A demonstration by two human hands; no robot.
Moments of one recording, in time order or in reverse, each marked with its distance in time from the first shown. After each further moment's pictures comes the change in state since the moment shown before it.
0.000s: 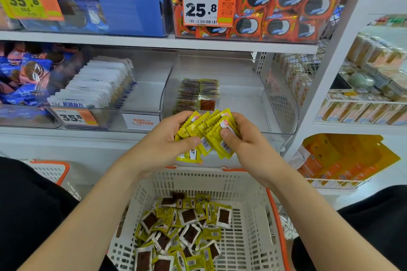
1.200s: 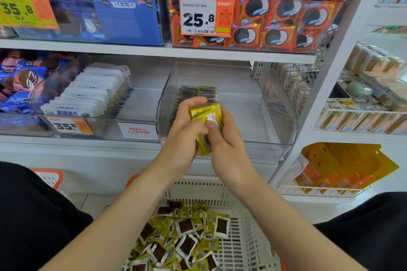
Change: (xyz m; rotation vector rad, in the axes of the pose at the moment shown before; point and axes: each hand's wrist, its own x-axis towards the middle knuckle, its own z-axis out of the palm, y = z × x) left_hand 0.039 0.020 0.046 -0.583 0.300 0.018; right_hand 0.016 -0.026 0.047 0.163 0.166 -0.118
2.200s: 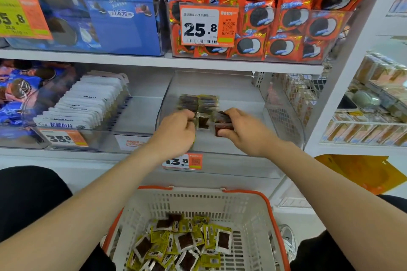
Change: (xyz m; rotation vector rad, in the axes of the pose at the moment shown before) left_hand 0.066 0.016 -0.037 1.236 -0.035 0.003; right_hand 0.115 0.032 -0.085 -1.201 -0.378 -0.125
